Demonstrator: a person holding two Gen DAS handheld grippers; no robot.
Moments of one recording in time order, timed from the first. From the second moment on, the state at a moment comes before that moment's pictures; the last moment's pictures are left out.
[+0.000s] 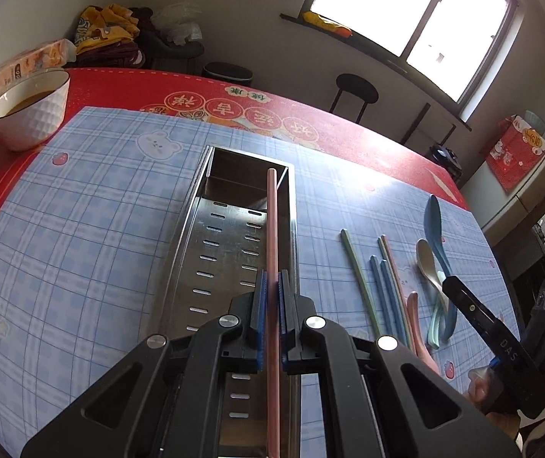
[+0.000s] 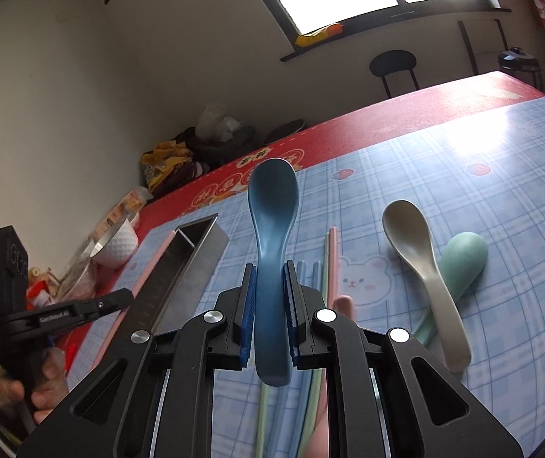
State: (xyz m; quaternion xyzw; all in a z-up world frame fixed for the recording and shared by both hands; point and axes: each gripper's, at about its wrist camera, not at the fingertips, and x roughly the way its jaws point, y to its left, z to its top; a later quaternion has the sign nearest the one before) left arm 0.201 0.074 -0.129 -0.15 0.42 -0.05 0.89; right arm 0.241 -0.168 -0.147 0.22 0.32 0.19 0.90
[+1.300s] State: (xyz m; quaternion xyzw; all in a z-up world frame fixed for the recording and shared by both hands) left arm 0.140 0.119 -0.124 0.02 0.27 0.05 0.96; right arm 0.249 -0.150 -0.154 0.22 0.37 0.17 0.89
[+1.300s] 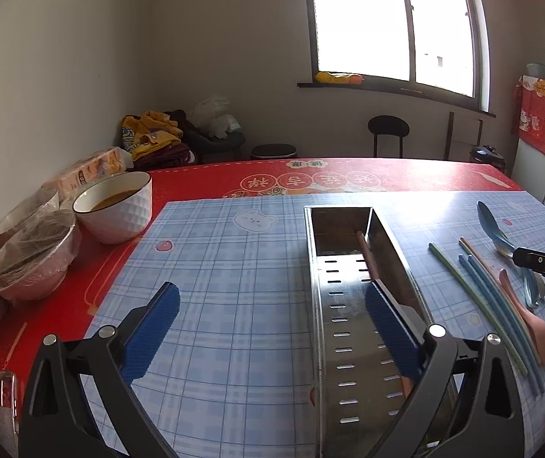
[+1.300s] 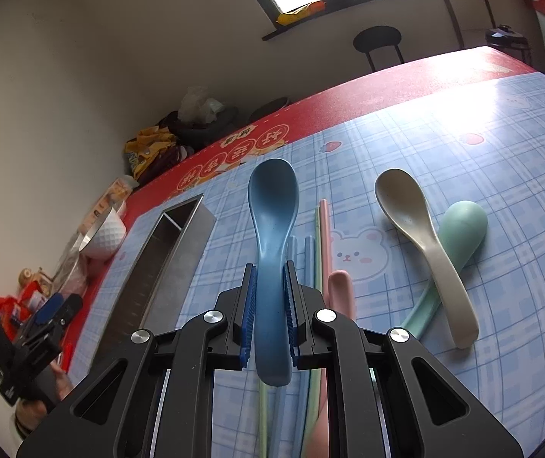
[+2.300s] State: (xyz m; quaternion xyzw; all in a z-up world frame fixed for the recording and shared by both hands) left arm 0.136 0.182 -0.136 -0.12 0.26 0.08 0.95; right arm 0.325 0.052 -0.144 0.08 0.51 0.16 0.84
